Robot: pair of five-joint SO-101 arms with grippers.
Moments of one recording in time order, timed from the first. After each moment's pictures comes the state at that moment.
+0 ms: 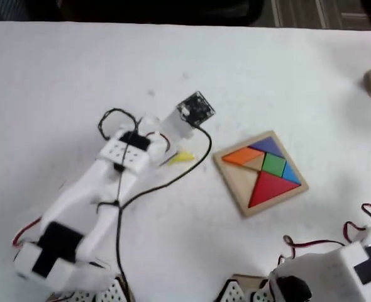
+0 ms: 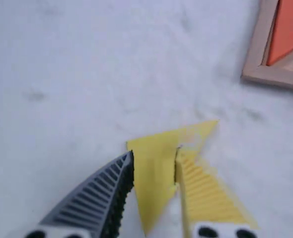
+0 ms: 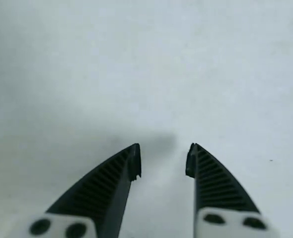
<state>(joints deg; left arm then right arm) 17.3 -3.6 34.3 37.6 -25.8 65.3 8.6 20.9 55.2 35.6</state>
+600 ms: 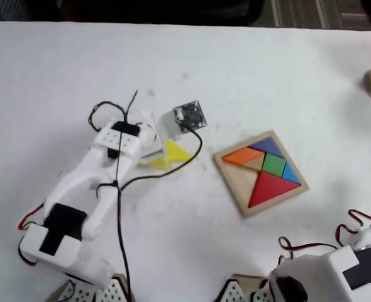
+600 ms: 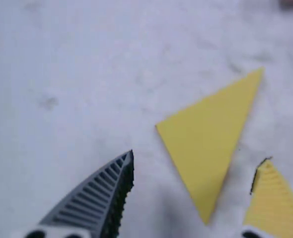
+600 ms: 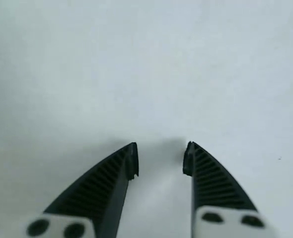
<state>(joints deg) 10.8 5.1 28.8 37.6 -48.2 65.3 4.4 34.6 41.4 35.9</state>
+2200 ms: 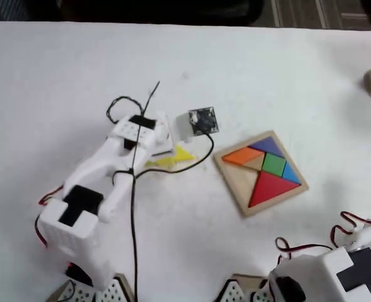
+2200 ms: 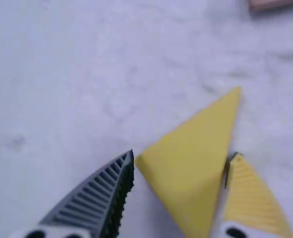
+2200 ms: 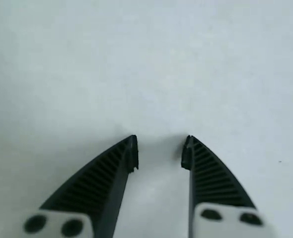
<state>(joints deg) 13.8 19.2 17.5 40.7 -52.2 64.2 2.7 41.6 36.0 39.9</state>
